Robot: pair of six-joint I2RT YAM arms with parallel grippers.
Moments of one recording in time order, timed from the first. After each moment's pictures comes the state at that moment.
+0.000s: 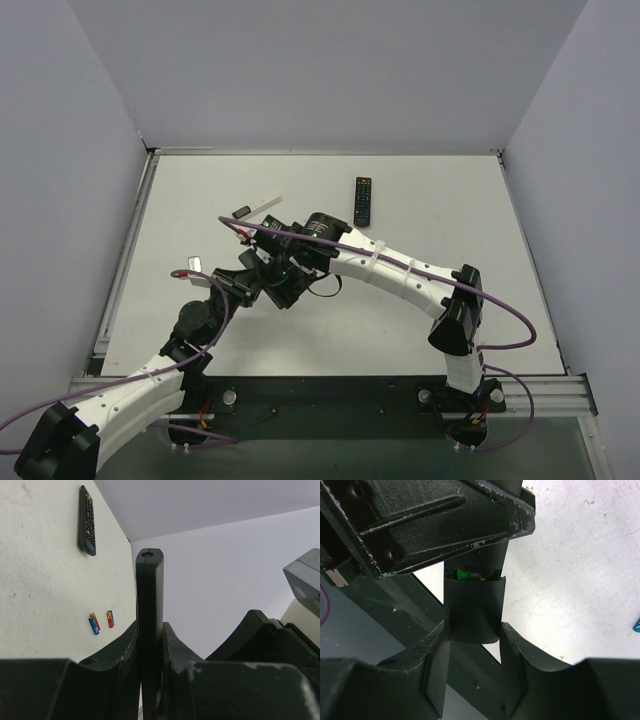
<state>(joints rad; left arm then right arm) -0.61 0.68 0.04 0.72 -0.16 -1.40 1.13 1.91 1.93 -1.17 -0.01 0.26</state>
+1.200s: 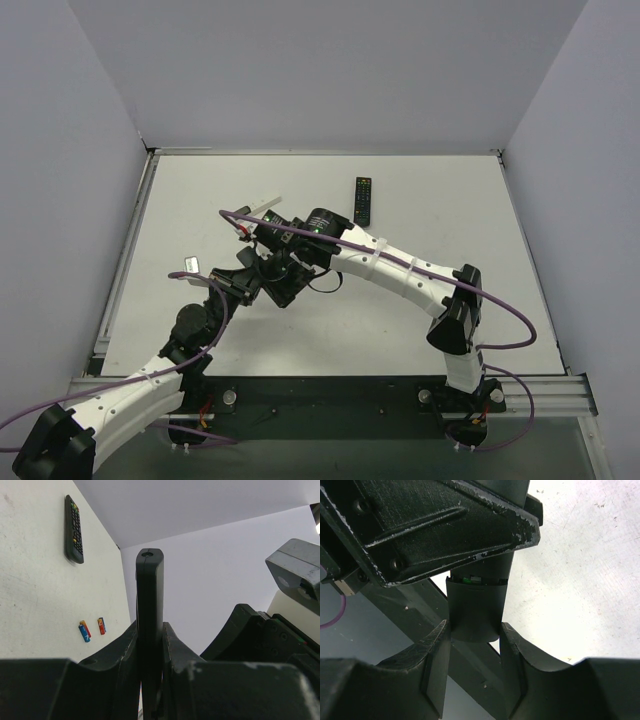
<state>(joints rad) -0.64 0.65 0.04 0.75 -0.20 -1.37 1.12 1.92 1.97 -1.18 -0.06 0.27</state>
